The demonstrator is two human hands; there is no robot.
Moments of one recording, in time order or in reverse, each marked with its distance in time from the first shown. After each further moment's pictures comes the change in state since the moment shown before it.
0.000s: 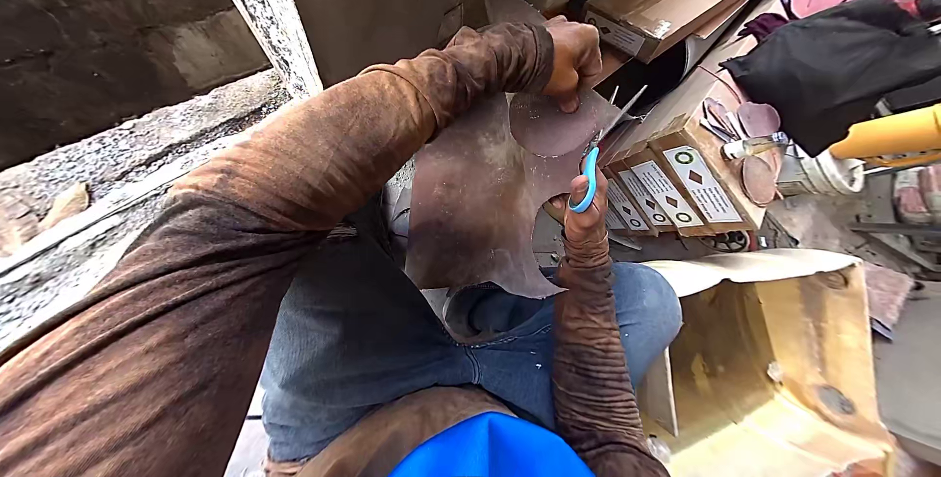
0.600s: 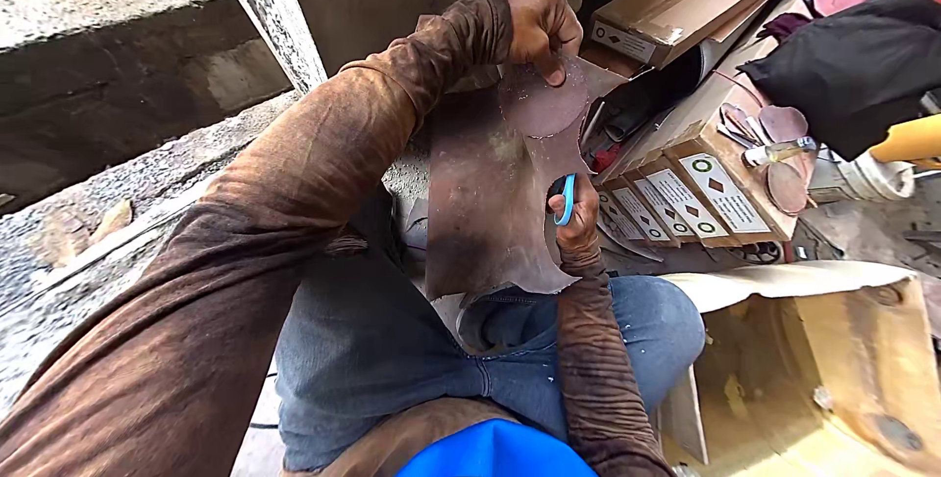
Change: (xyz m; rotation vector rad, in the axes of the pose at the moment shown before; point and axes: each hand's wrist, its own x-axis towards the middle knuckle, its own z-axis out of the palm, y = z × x) left_hand -0.021 -0.046 -0.029 -0.399 0.136 0.243; right_hand 0.002 0.030 0.015 -0.053 -0.021 -0.175
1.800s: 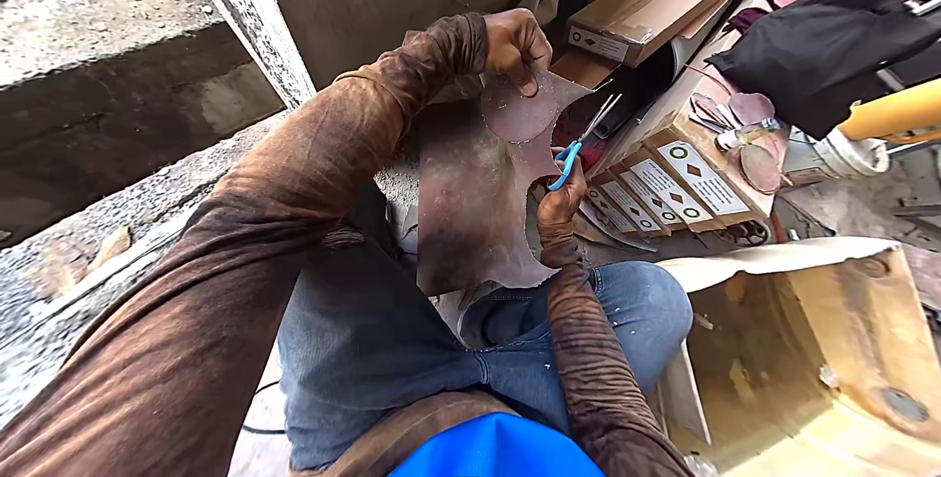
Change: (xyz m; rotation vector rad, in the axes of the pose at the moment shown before) left_hand 0.007 0.000 0.011 -0.058 -0.095 0.044; right_hand 0.005 0.008 0.020 0.176 0.355 0.155
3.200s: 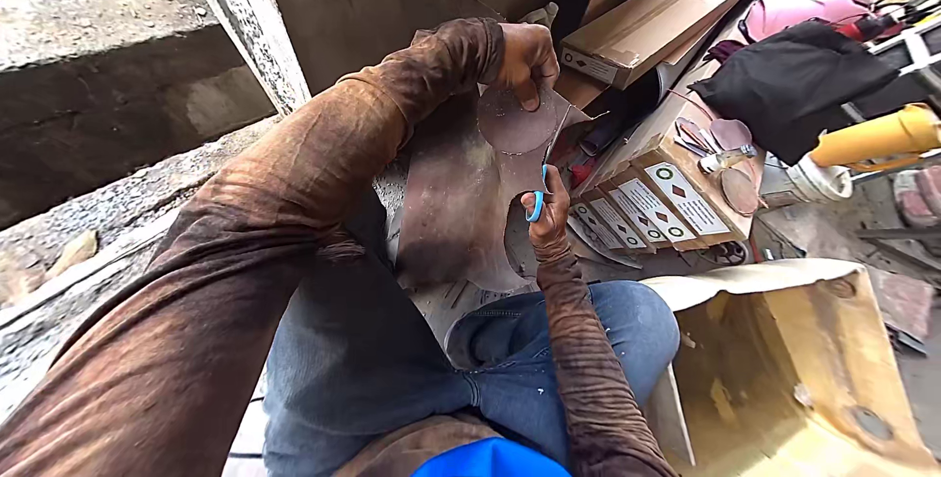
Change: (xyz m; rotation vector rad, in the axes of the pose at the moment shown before) left_hand 0.014 0.033 -0.010 0.317 -0.095 -0.183; right_hand 0.005 -0.014 -0.002 -0.026 -0.326 -0.165
